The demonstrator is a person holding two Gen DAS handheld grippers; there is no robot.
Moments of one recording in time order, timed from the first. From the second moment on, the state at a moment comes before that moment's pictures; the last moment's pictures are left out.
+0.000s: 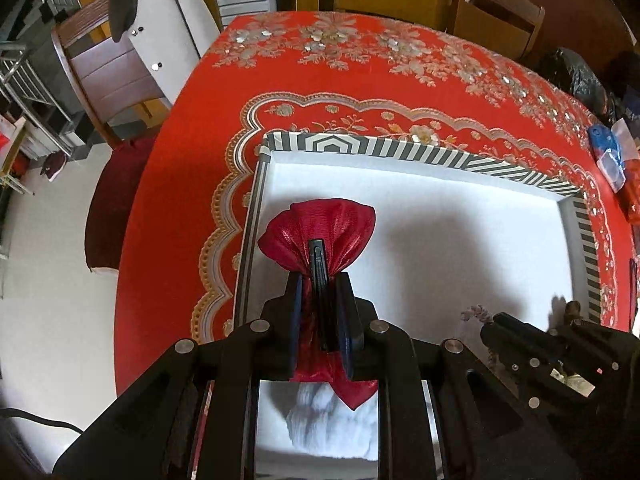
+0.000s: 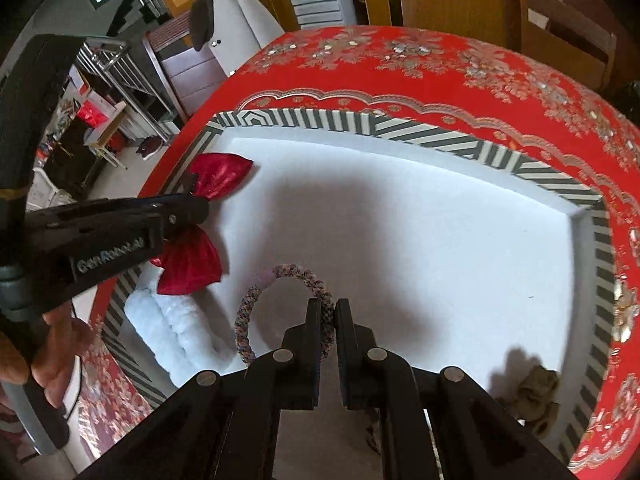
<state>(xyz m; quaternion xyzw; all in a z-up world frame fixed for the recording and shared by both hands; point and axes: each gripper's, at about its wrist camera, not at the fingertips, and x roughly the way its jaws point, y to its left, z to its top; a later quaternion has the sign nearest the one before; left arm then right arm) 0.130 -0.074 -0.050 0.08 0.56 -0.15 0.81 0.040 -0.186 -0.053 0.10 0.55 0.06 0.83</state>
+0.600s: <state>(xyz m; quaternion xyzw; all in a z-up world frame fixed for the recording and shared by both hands) 0.110 -0.057 -0.035 0.06 0.56 -0.13 0.82 -0.008 -0.196 -0.018 0.13 0.52 0.04 0.84</state>
